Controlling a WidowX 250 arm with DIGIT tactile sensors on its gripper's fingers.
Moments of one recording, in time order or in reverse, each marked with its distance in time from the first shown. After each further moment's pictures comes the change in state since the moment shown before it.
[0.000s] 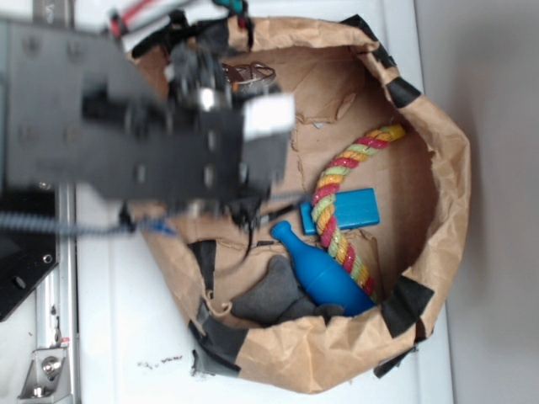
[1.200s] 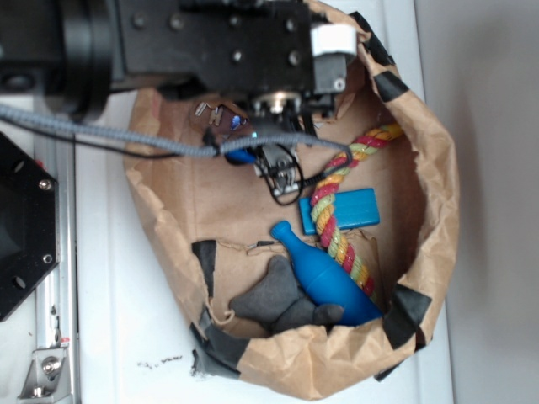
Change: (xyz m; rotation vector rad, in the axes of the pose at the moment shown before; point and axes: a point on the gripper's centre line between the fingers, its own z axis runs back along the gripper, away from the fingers) arm 0.038 0.026 -0.023 -0.081 0.037 -0.103
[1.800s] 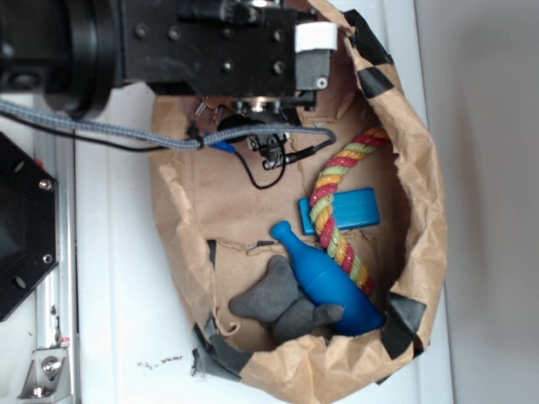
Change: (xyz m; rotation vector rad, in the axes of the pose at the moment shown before) arm -0.001 0.014 -0.013 0.094 -0.029 -0.012
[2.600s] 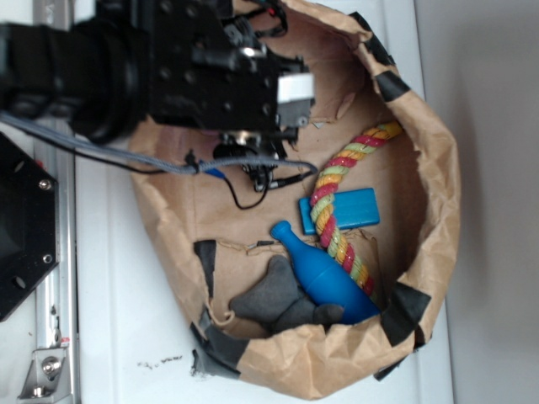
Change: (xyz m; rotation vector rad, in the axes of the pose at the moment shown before) arm -0.004 -0.025 -0.037 -0.034 -0.033 -0.076
